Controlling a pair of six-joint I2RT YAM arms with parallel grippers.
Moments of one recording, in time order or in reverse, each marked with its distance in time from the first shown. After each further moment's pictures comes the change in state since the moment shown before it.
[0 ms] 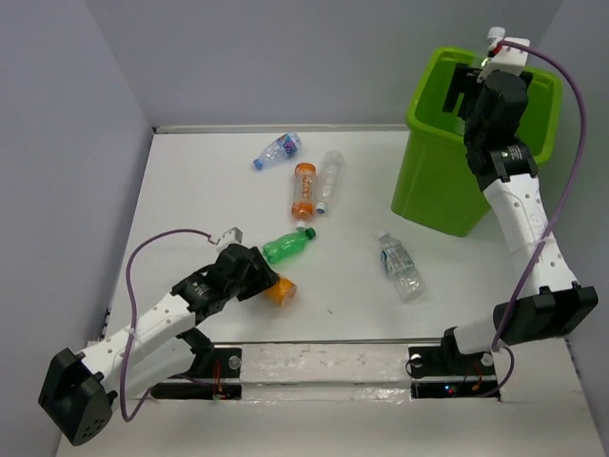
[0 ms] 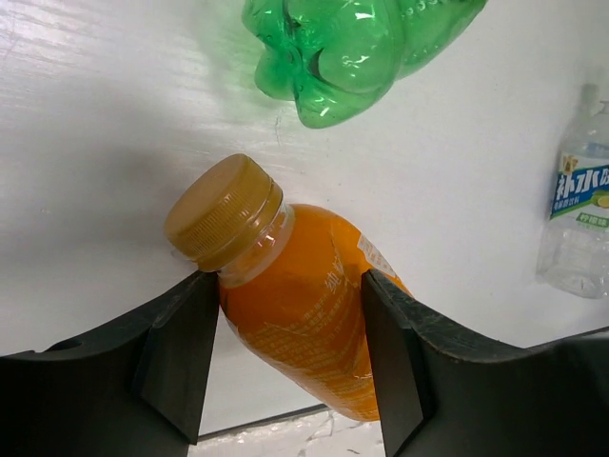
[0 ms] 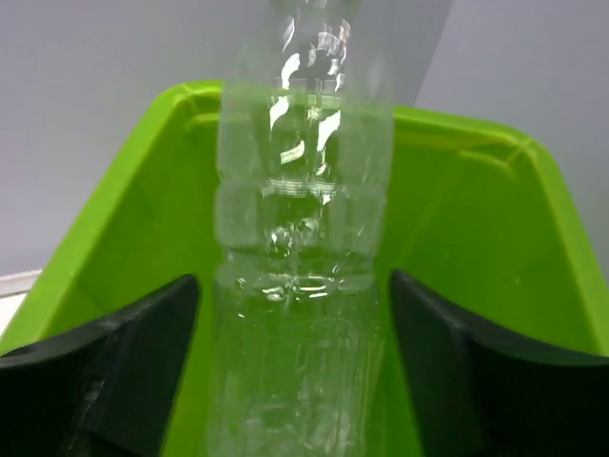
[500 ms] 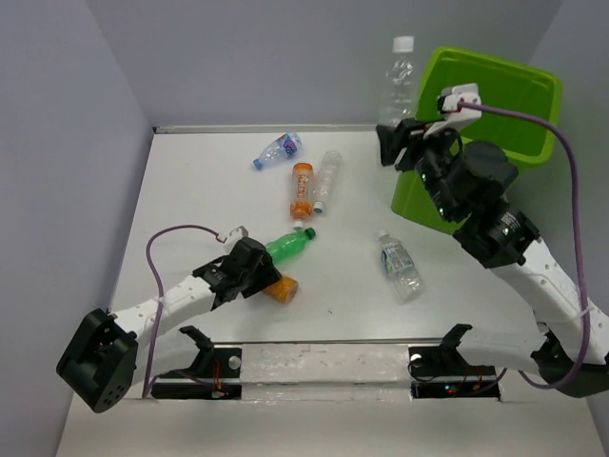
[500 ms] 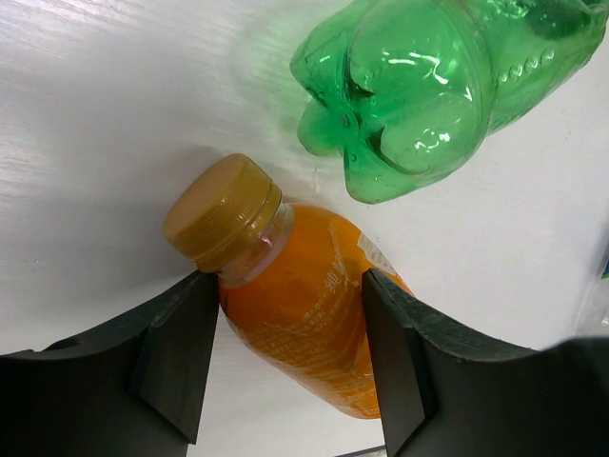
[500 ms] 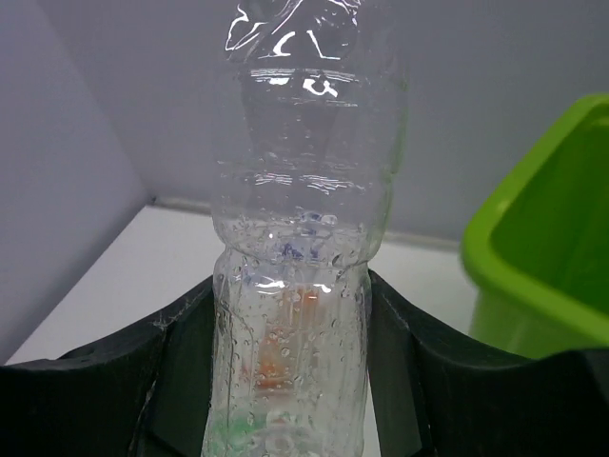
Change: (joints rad) left arm 0.029 0.255 0.031 0.111 -0.024 -0.024; right arm 0.660 -0.346 -0.241 -0.010 0.031 0.148
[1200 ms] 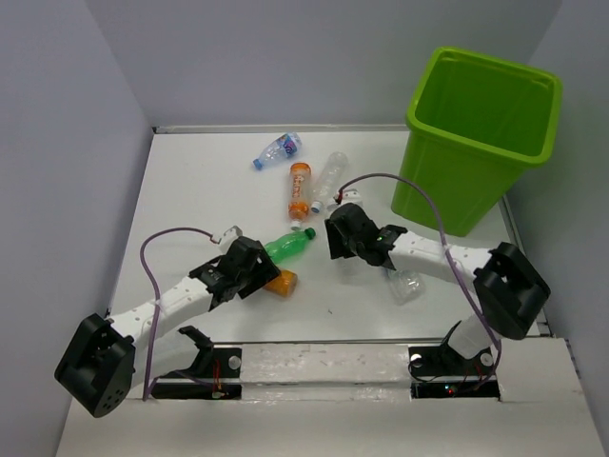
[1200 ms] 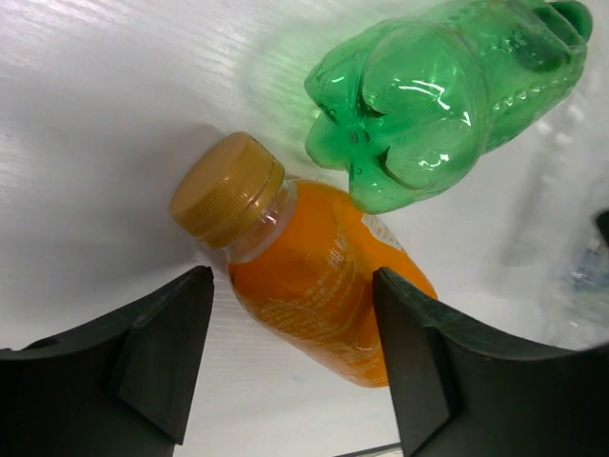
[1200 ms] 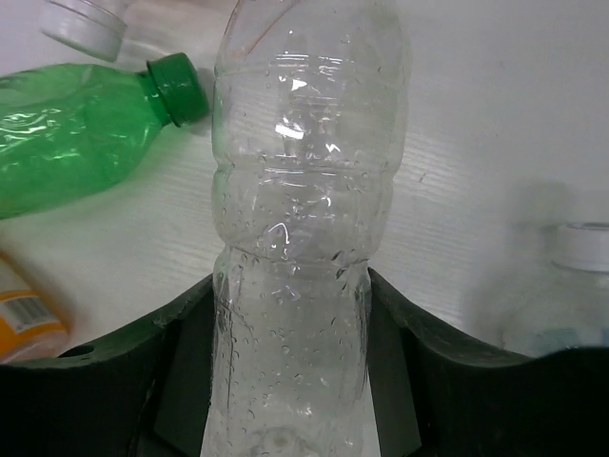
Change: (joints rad) left arm 0.019 -0.035 -0.006 -0.009 -0.006 -0.051; right arm 0.013 0.508 -0.470 0.021 -0.145 0.352
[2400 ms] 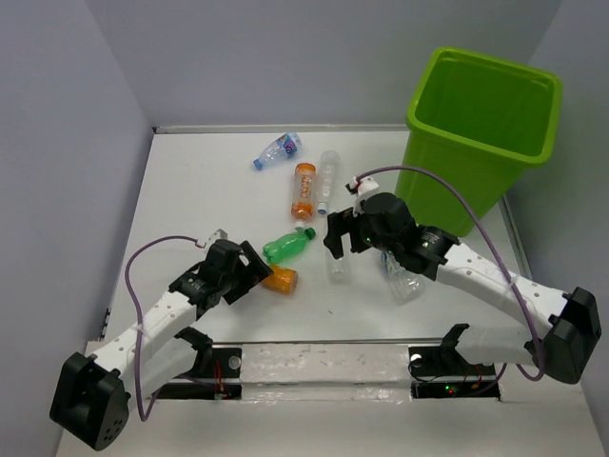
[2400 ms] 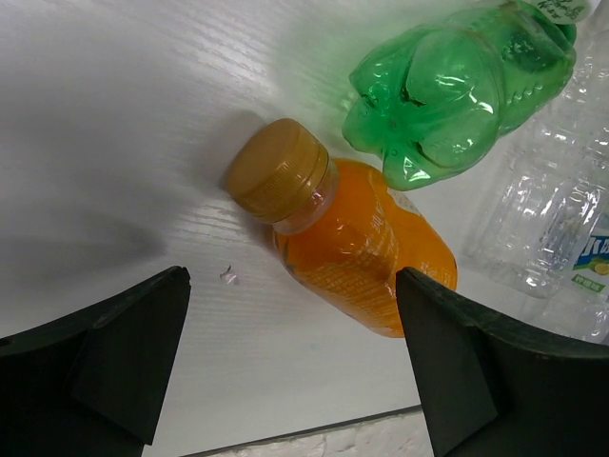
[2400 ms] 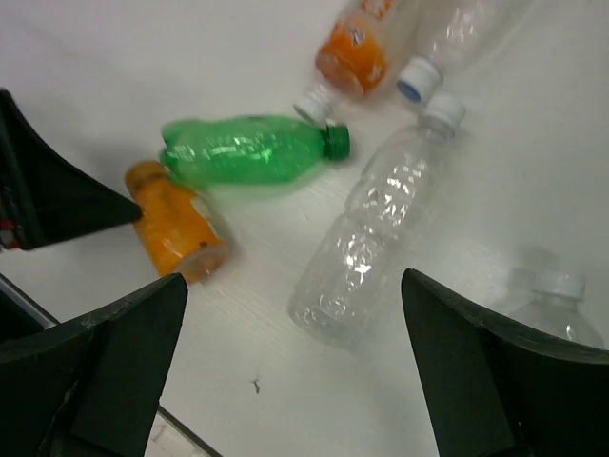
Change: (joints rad) left arm 0.156 -0.210 -0.051 -0.100 0.130 0.069; right arm -0.006 -0.417 0.056 -0.086 -0.208 -0.142
